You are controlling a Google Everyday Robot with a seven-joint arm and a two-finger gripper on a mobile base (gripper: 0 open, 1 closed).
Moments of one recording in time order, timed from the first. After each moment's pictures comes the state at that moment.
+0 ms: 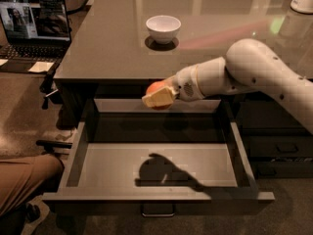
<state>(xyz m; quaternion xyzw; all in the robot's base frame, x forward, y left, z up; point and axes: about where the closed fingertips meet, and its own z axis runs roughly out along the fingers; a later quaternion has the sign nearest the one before) 0.583 -0.009 0.833 -0.40 0.77 0.32 0.37</state>
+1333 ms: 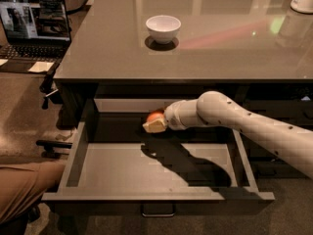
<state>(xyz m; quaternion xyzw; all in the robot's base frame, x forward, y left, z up) 0.631 -0.003 0.667 -0.41 0.79 0.24 0.39</state>
